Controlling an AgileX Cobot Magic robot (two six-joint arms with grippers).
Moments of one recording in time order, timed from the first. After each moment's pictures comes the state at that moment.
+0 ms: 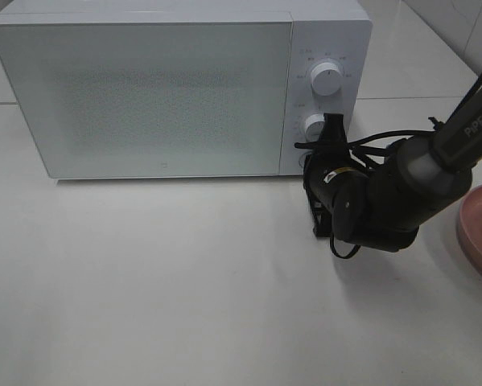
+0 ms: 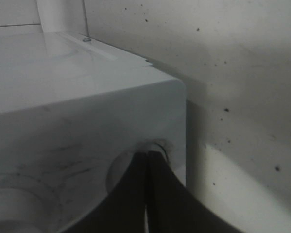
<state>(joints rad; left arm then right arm) -0.05 0.00 -0.52 -0.06 1.07 0.03 0.55 2.15 -0.85 0.65 -0.91 1.37</state>
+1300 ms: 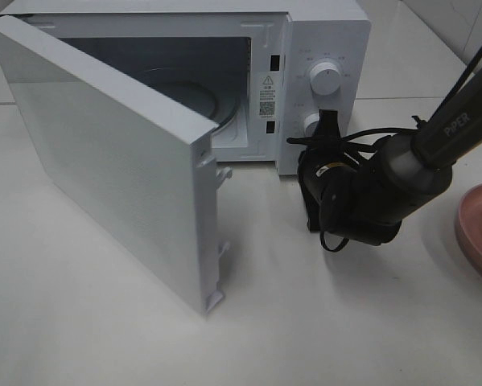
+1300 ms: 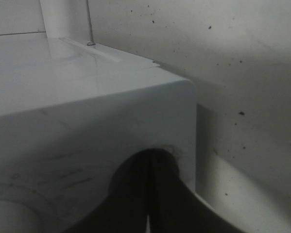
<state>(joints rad) -0.05 0.00 -0.52 -0.06 1.07 0.03 0.55 2.20 -0.94 0.71 -0.91 1.34</state>
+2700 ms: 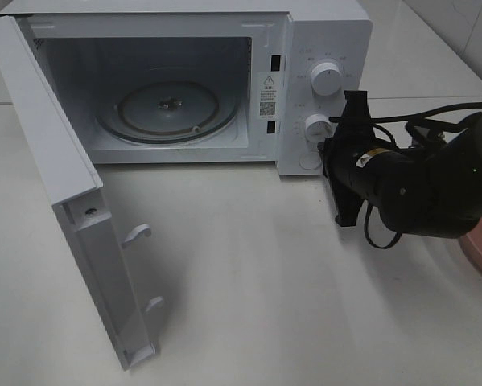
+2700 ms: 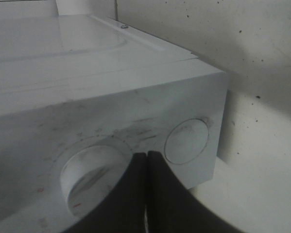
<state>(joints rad) -0.05 0.00 -0.52 -0.06 1.07 0.03 0.50 1.94 -0.71 0.49 -0.83 1.40</state>
